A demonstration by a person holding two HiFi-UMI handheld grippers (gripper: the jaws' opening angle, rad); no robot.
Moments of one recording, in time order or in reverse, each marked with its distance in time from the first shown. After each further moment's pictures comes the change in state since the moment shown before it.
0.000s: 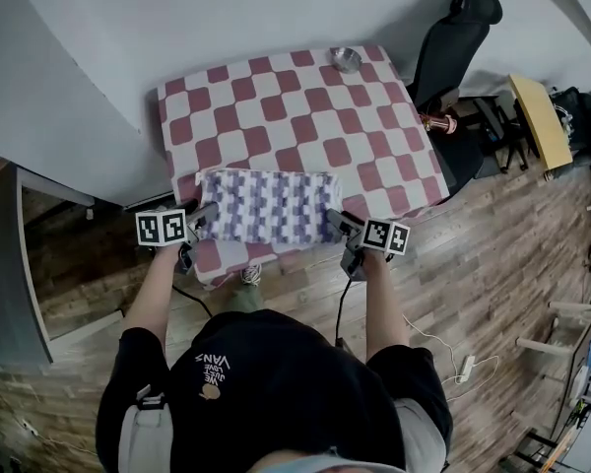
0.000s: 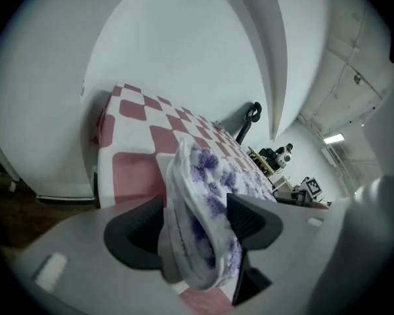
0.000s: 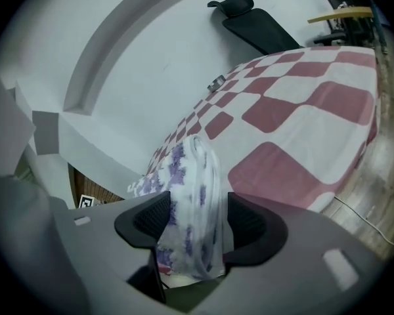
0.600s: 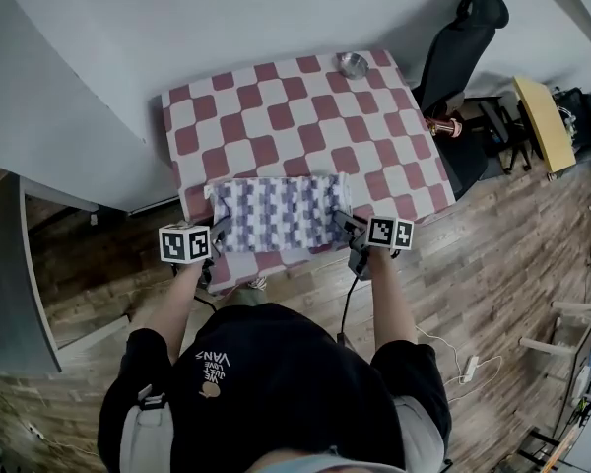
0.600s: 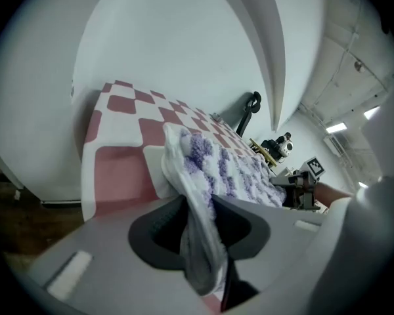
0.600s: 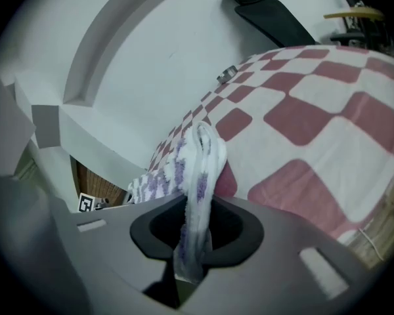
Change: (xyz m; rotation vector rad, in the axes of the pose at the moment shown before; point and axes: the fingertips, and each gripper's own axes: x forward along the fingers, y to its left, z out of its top) left arm 0.015 -0.011 -0.011 0.067 0.040 0.065; right arm 0.019 0.016 0.015 -0.042 0.082 0.013
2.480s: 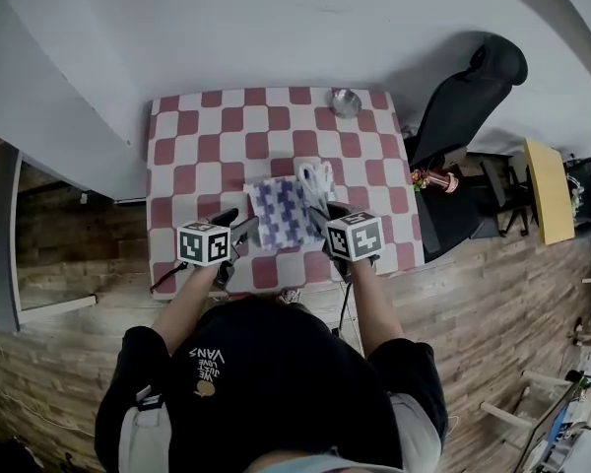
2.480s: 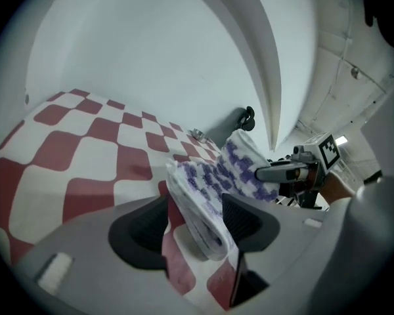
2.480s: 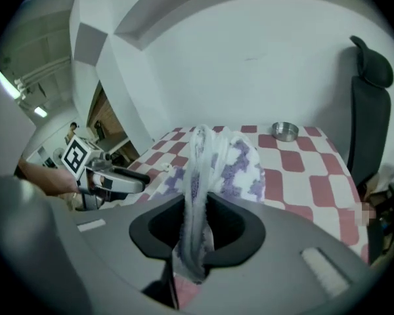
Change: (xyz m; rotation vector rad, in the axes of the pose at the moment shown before) left arm 0.098 -0.135 0.077 -0.052 -0.185 -0.027; right arm -0.010 0.040 0.134 -0.750 0.172 -0.092
